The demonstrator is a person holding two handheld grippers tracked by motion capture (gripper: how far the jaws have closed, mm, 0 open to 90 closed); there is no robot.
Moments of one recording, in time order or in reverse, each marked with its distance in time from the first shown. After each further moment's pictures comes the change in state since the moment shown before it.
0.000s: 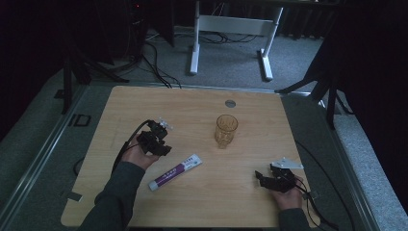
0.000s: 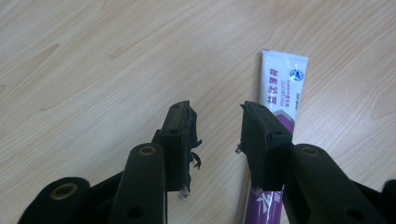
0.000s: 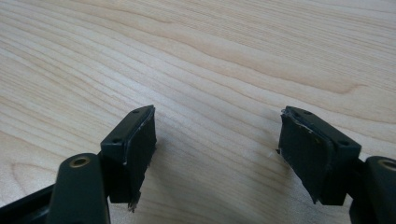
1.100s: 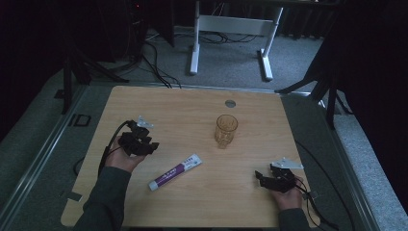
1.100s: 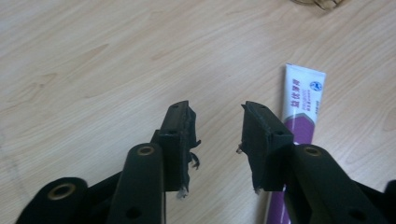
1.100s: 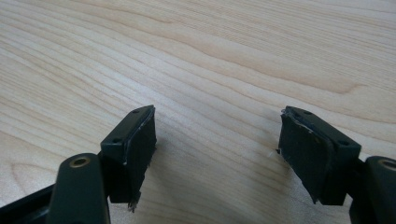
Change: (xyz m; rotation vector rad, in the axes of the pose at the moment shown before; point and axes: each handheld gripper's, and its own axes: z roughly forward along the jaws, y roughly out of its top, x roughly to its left) left arm 0.025 -0.033 -0.025 -0.142 0.028 -0.087; right arm 0.000 0.000 0.000 -0.001 0.000 -0.001
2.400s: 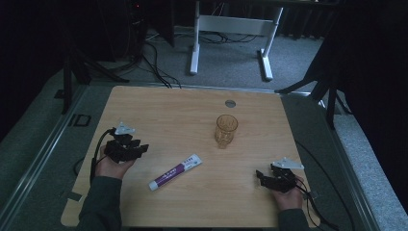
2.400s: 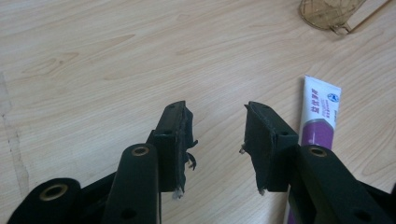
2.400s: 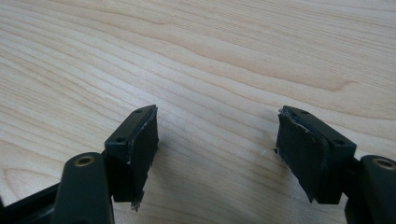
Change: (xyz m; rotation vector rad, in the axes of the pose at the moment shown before) left arm 0.025 -0.043 -0.002 -0.141 -0.006 -0.136; right arm -0.001 0.000 0.000 -0.002 -0.021 0.020
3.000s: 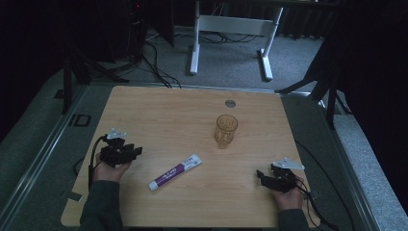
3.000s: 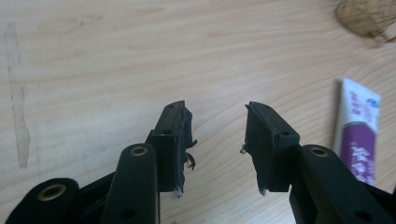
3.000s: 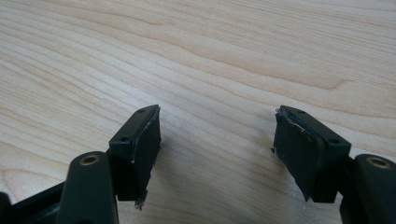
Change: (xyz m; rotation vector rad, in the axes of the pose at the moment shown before) left arm 0.026 -0.031 0.016 -0.037 0.018 -0.143; right arm 0.000 -0.001 -0.001 -0.004 -0.006 0.006
